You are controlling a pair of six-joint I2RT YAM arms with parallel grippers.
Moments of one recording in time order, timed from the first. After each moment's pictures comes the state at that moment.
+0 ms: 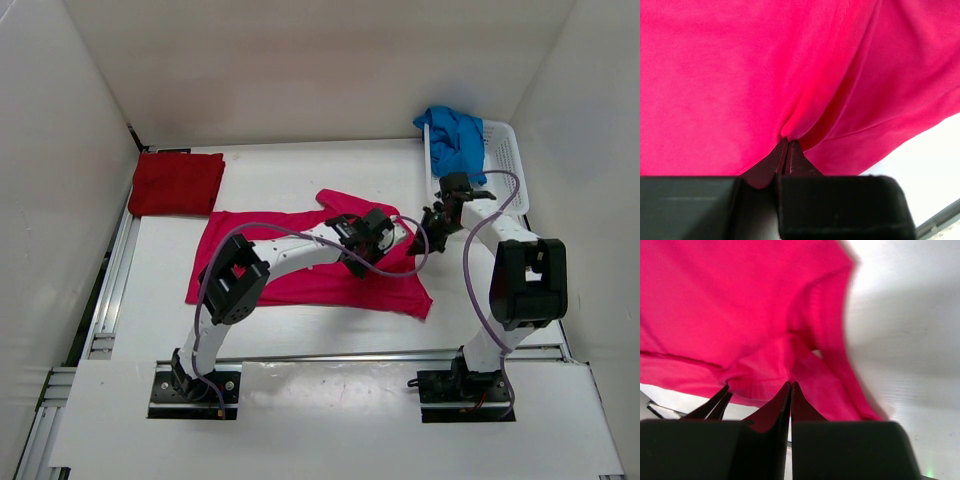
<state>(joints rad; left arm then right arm) -0.98 2.10 1.65 -0.64 -0.05 0.00 0.10 1.69 1.14 -0.74 -0.35 0.49</state>
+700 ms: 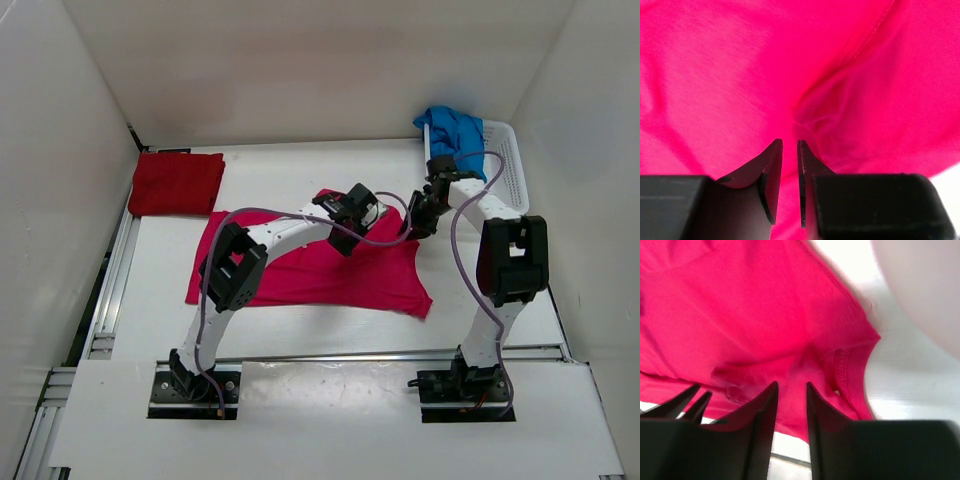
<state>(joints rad) -0.84 2.15 1.76 -0.72 -0.04 0.00 0.15 1.88 1.39 -0.79 -0.29 0.49</state>
